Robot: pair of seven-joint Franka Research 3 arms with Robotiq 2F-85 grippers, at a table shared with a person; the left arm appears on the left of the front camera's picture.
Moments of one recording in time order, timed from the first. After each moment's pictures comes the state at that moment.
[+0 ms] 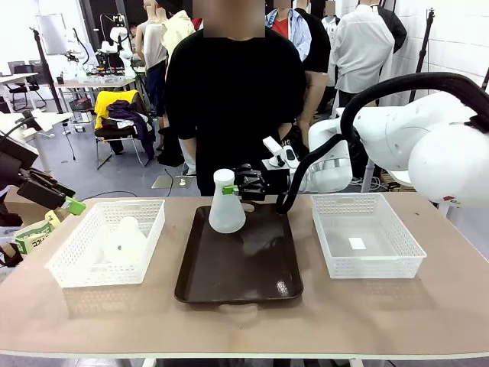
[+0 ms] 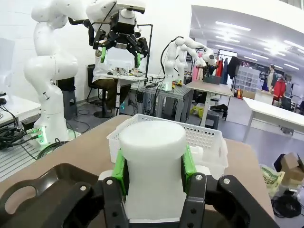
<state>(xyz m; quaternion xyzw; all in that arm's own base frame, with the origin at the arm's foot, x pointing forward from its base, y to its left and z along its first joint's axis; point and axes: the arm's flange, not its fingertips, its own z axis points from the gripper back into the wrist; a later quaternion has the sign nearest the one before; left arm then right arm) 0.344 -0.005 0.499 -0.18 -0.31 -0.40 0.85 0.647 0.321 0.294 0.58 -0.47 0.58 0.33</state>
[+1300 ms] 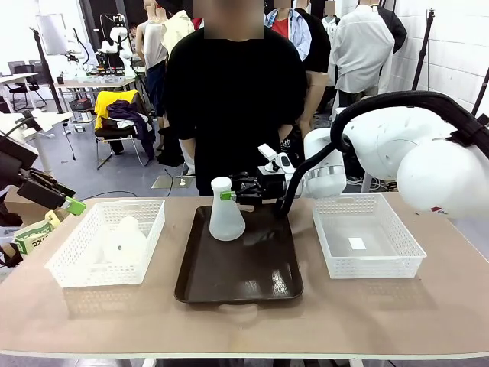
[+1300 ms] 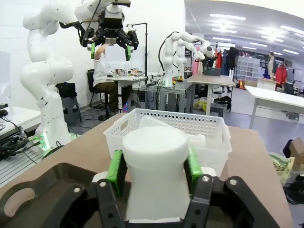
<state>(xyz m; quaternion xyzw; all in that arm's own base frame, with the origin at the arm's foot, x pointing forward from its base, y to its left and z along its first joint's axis) 0.344 -0.005 0.499 -0.18 -0.31 -0.40 0.85 0.658 0.329 0.271 0.60 -0.44 0.56 0.37</state>
